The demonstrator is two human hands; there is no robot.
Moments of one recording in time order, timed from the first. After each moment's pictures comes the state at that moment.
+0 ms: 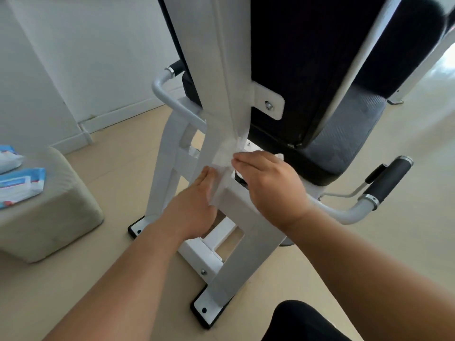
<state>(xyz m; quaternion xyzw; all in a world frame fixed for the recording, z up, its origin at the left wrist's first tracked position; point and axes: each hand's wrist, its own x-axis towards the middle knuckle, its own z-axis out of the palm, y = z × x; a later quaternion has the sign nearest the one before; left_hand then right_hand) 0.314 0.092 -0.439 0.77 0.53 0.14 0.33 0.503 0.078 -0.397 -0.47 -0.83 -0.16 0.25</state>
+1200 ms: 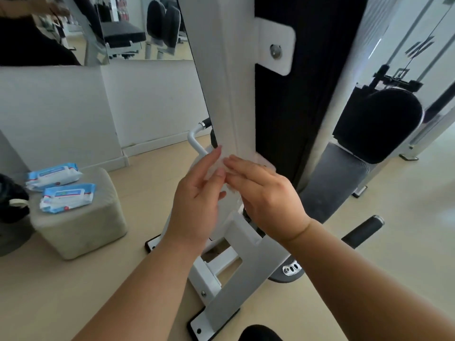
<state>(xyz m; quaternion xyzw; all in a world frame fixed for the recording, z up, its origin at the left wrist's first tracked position) 0.317 0.015 -0.270 0.49 0.41 0.61 0.46 0.475 0.054 -0.268 -0.30 -0.88 -0.18 0.33</state>
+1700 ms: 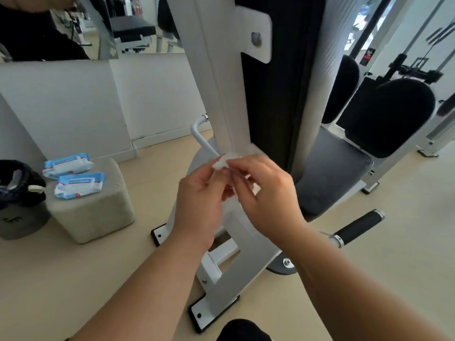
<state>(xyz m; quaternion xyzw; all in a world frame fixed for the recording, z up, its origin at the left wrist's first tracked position) 0.350 -0.004 -0.266 0.42 0.43 0.63 0.49 0.480 0.023 -0.263 -0.41 -0.79 0.05 0.45</state>
